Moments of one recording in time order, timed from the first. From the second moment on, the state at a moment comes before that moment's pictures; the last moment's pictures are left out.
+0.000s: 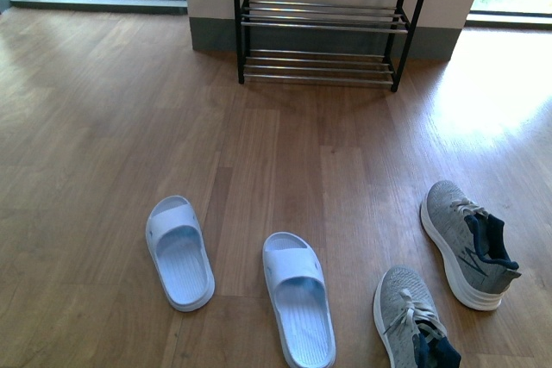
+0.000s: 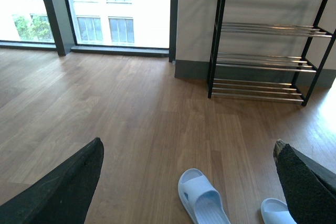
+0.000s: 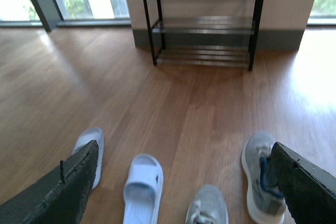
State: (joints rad) left arm 0.00 0.02 0.01 0.00 0.00 0.00; right arm -0.04 0.08 0.04 -0.06 -0.10 0.07
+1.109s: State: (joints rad) left arm 0.00 0.02 0.01 0.00 0.00 0.00; right arm -0.07 2.48 0.62 0.74 0.04 -0.20
